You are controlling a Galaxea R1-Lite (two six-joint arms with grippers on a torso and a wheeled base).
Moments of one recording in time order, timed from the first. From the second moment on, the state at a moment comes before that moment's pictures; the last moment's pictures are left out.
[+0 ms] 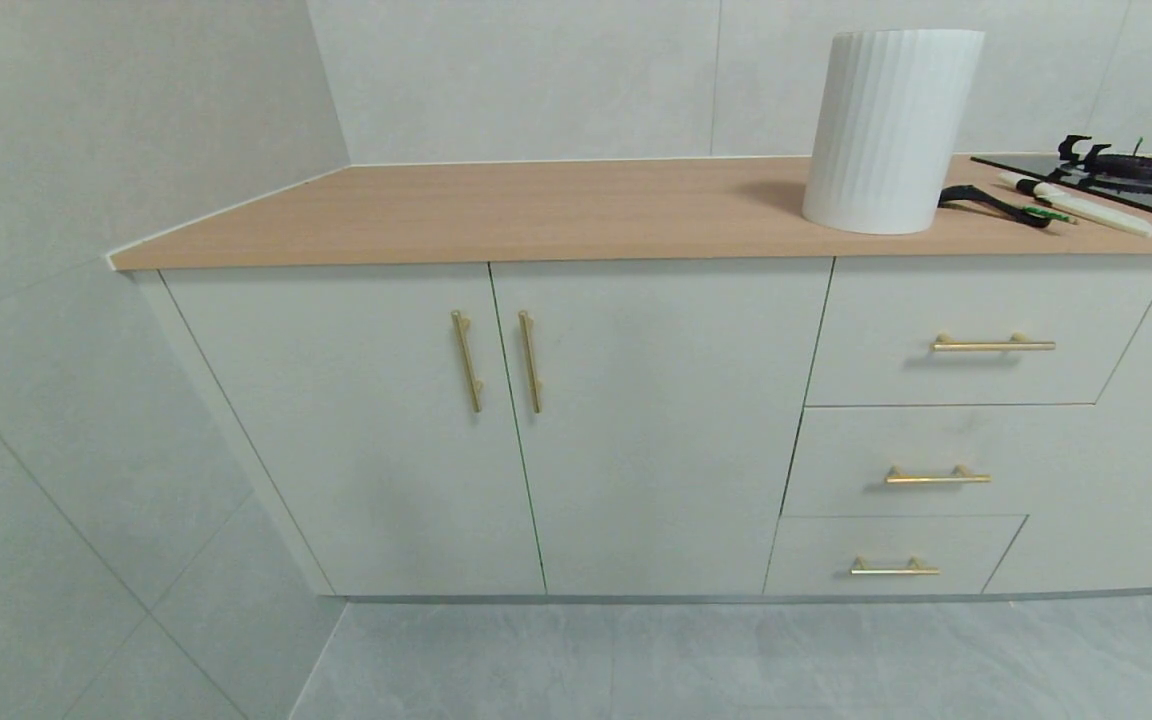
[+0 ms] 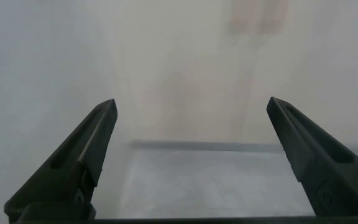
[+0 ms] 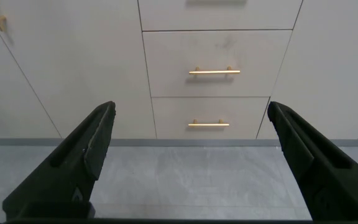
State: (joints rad) left arm 0.00 0.00 0.00 -0.03 0.12 0.02; right arm 0.00 0.00 0.00 0.00 0.00 0.00
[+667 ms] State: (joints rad) left arm 0.00 0.00 0.00 0.00 -0.01 0.01; right arm 0.00 0.00 0.00 0.00 0.00 0.00
